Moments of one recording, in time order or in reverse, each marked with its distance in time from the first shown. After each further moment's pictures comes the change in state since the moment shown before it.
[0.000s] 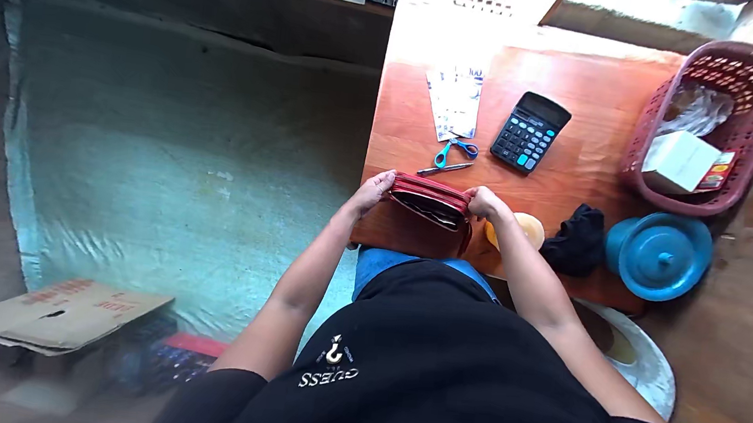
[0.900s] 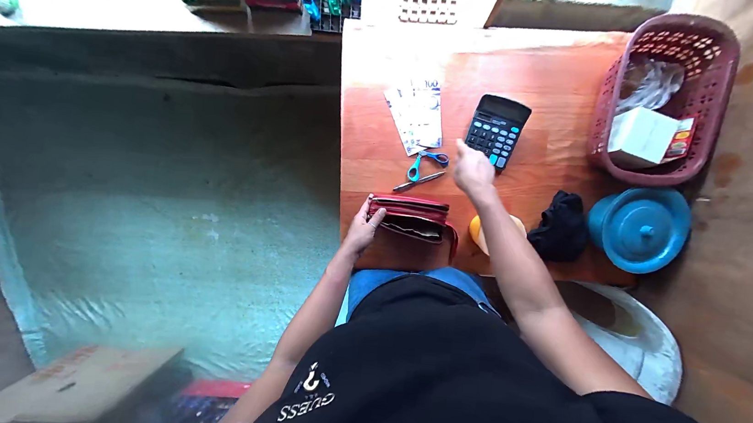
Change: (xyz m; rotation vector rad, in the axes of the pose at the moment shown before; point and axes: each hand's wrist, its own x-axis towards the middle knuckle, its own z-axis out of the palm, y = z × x) left_hand -0.008 -0.019 0.027 0.000 0.102 0.061; right_hand -0.034 -0.063 -0.055 -0.094 0.487 -0.068
